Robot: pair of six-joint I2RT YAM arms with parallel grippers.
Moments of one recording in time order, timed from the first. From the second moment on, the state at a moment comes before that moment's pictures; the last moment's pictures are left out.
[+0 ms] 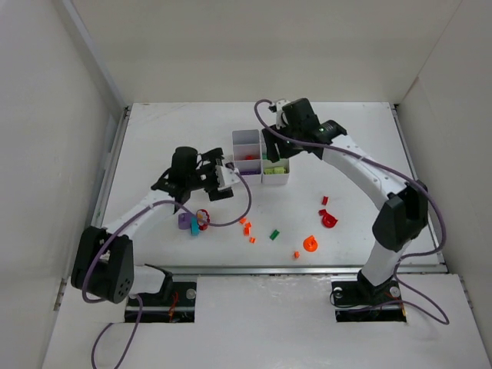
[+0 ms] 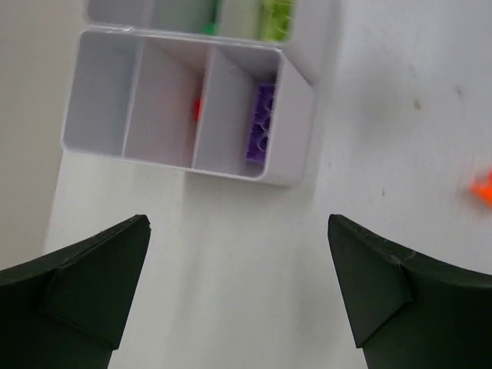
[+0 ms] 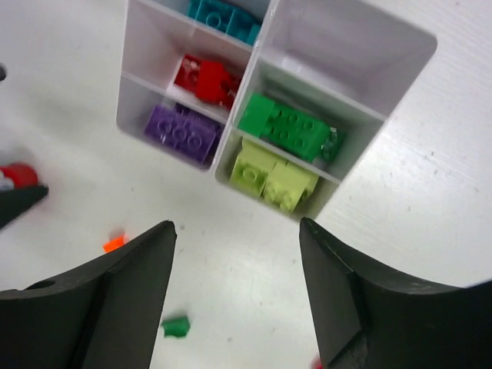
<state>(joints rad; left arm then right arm) -0.36 1.30 0.73 0.06 0.52 0.85 0.55 1.78 1.68 -0.70 -0.03 0.10</state>
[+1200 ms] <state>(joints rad) -0.58 1.94 1.31 -1.16 0.64 1.91 0.48 1.72 1.47 -0.70 -0.22 0.03</state>
